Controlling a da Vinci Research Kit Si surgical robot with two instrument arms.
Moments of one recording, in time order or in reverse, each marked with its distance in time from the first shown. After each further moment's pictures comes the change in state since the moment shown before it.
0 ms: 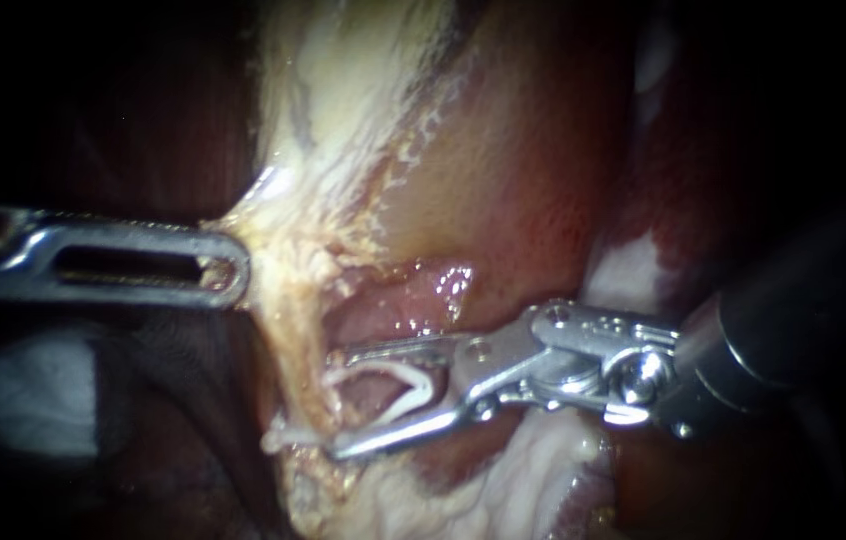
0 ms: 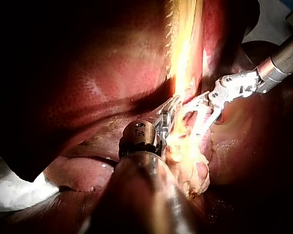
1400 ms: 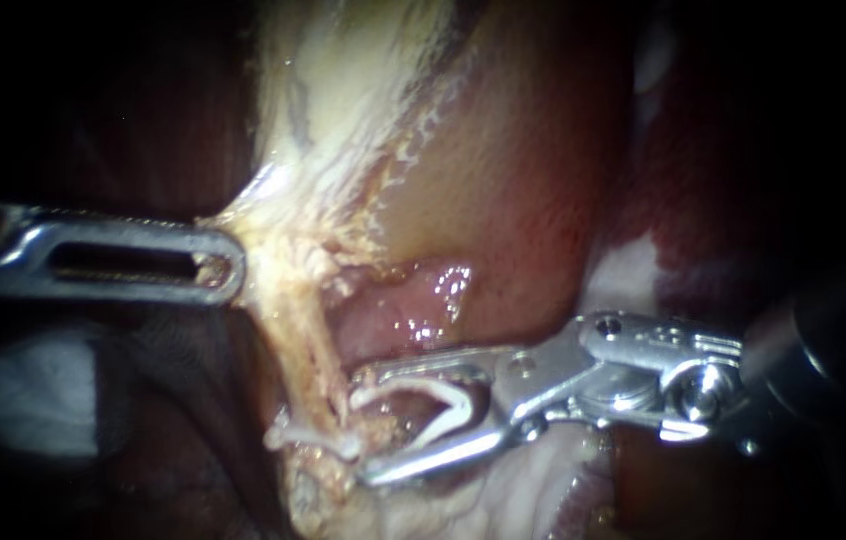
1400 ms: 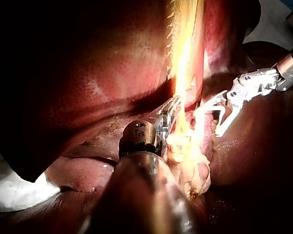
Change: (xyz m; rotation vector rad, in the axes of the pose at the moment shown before) right arm 0.003 -0.005 -0.003 0.015 -0.004 -0.018; left arm 0.000 0.000 0.000 0.003 0.003 0.001
